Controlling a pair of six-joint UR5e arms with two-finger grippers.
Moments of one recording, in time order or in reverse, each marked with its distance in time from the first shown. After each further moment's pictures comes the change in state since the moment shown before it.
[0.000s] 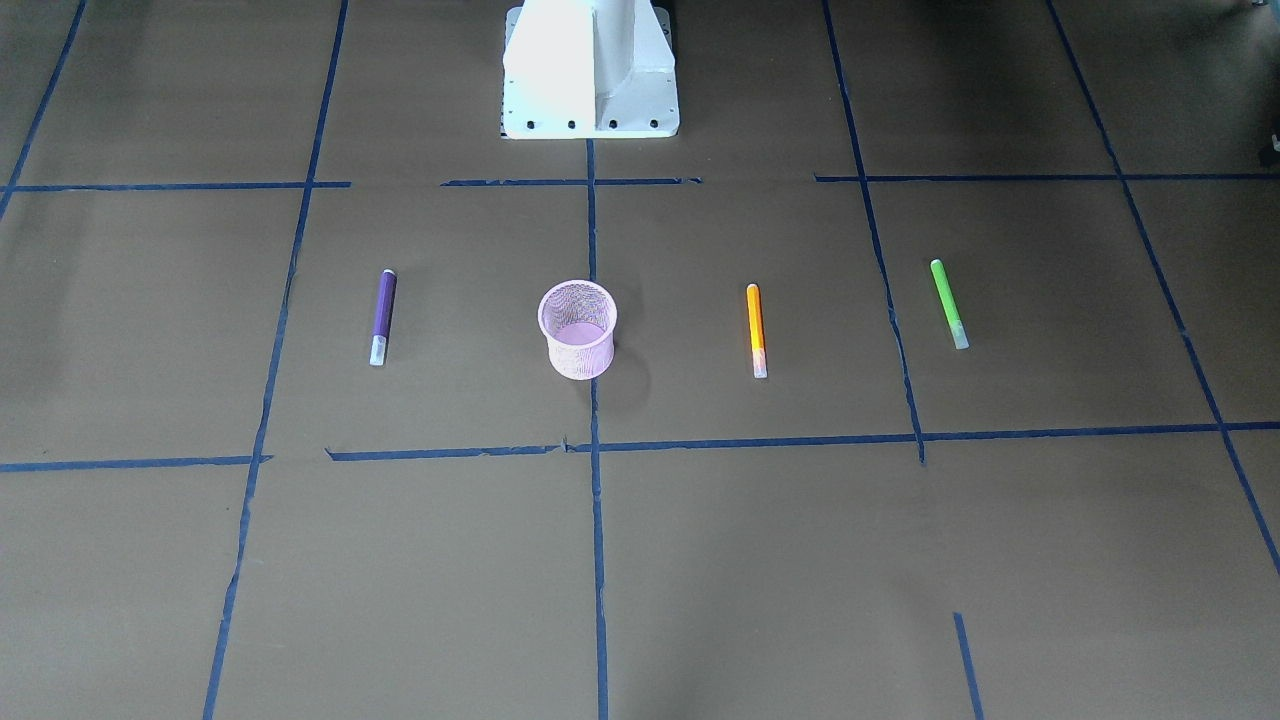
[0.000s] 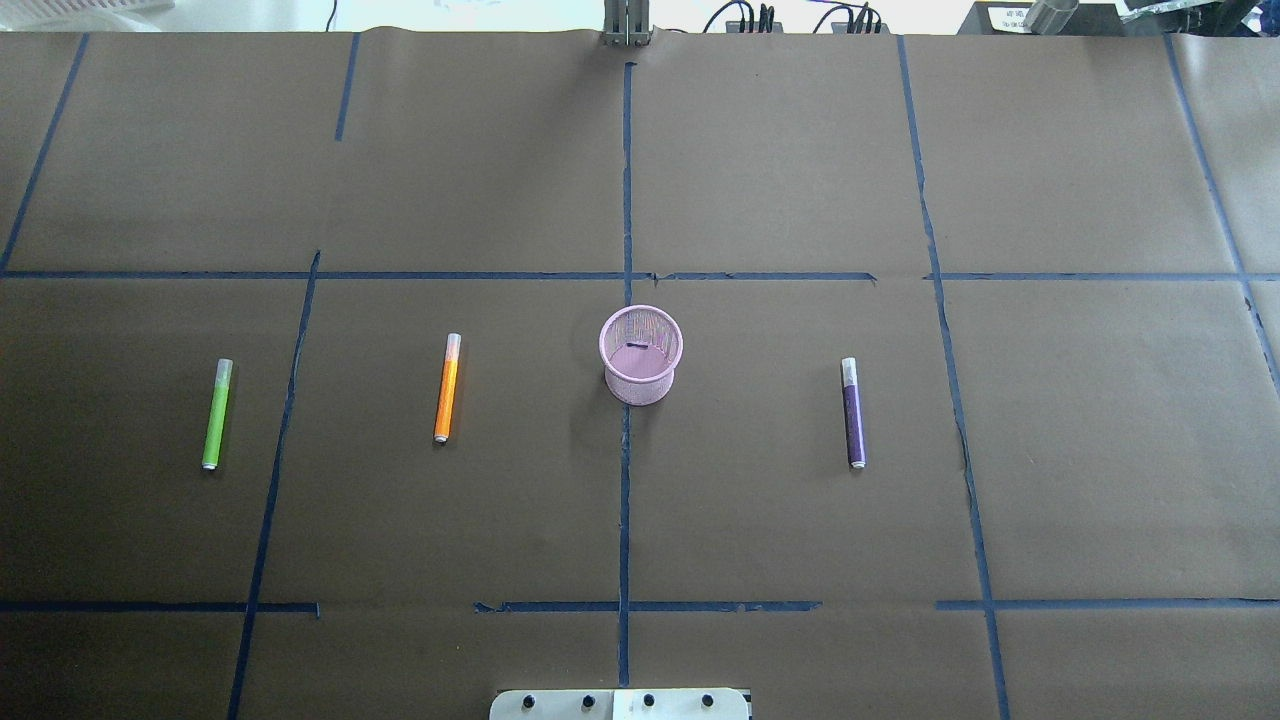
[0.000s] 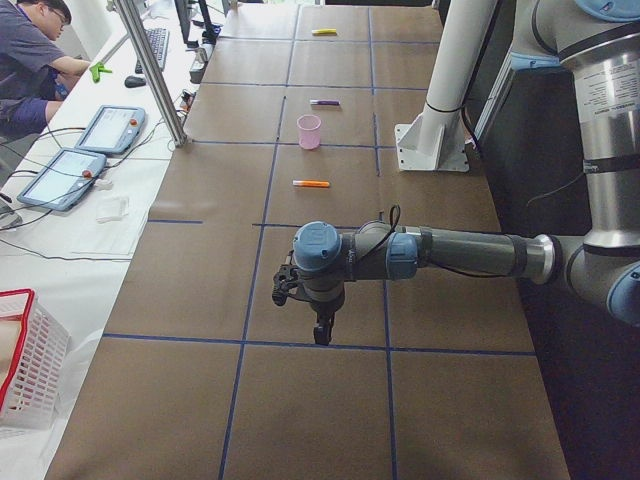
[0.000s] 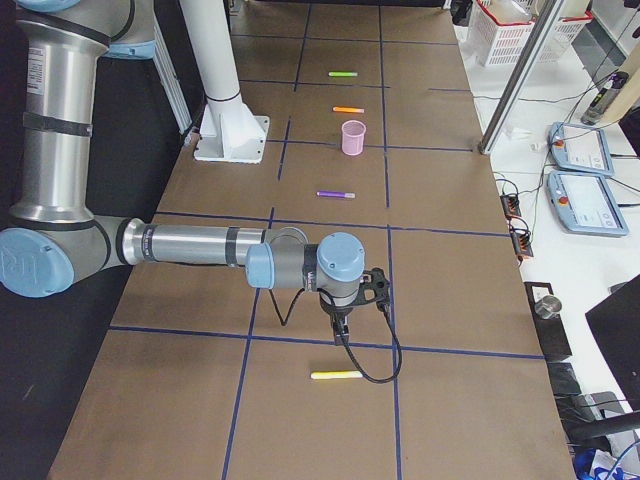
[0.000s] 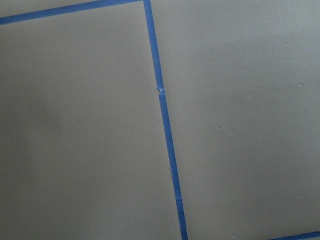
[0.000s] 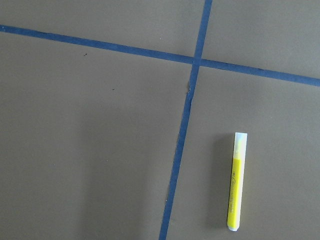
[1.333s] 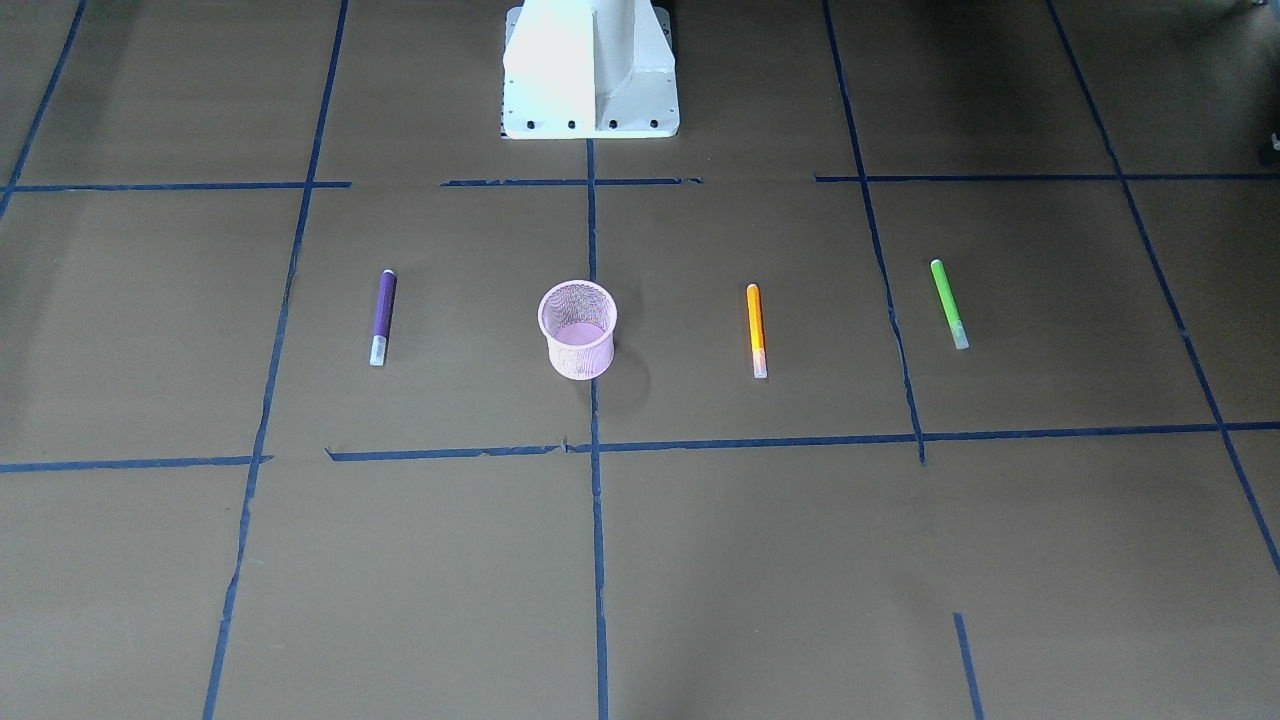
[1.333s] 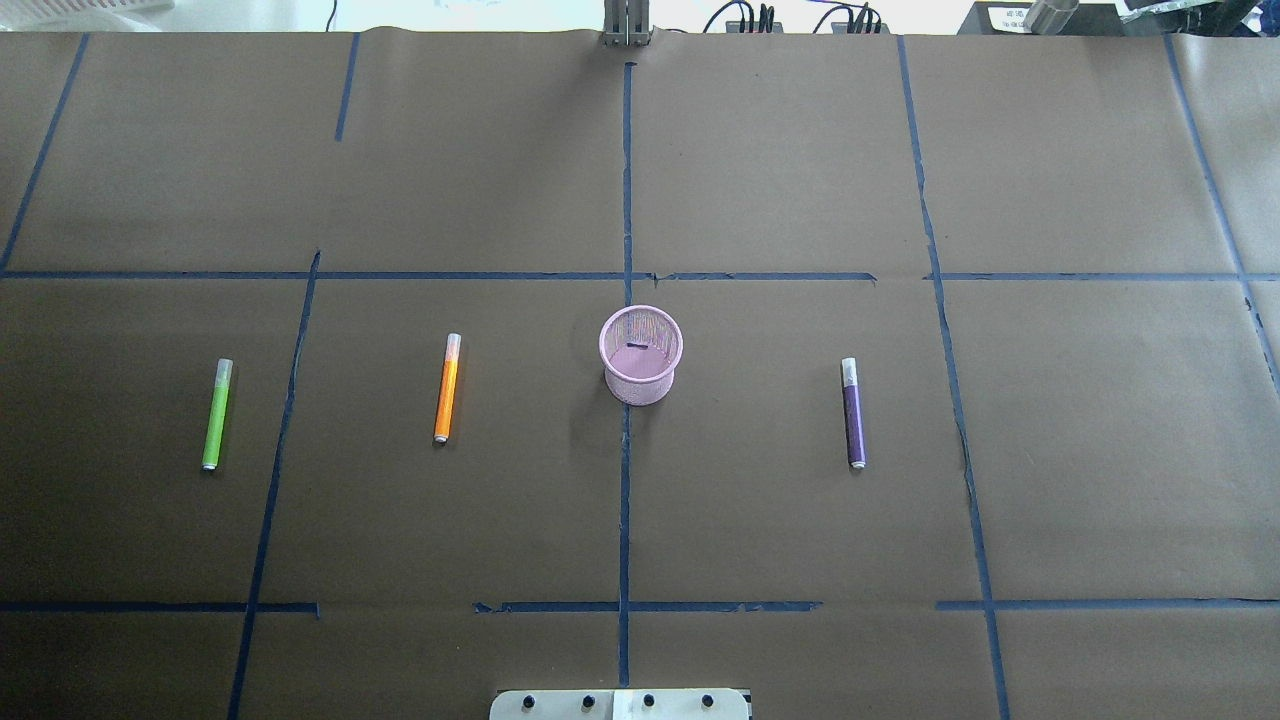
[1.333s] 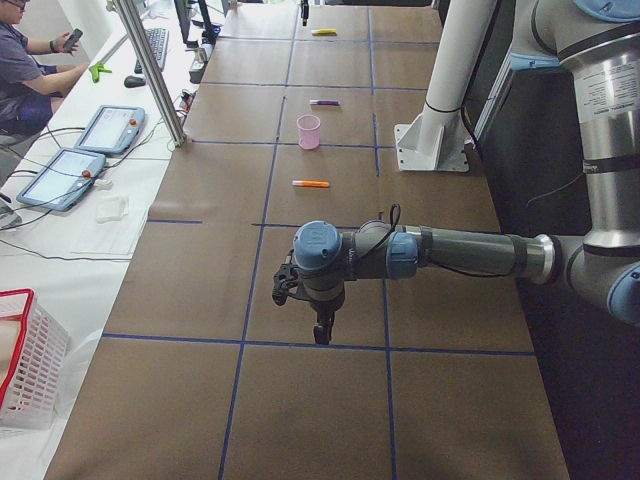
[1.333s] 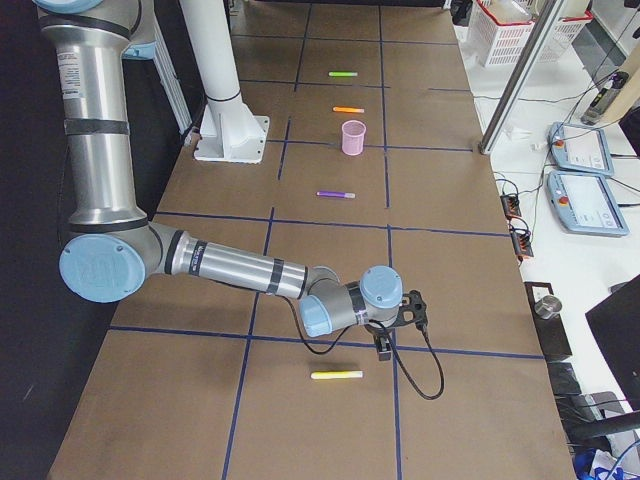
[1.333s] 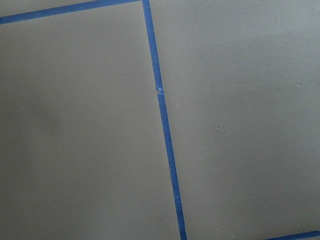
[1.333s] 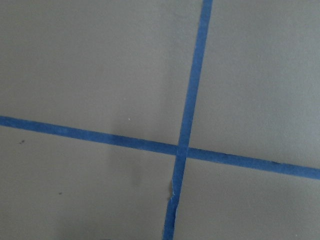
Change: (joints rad) left arm 0.000 0.003 -0.006 0.003 -0.002 -0.001; right arm -0.150 0.202 -0.487 0.571 -0.052 0.340
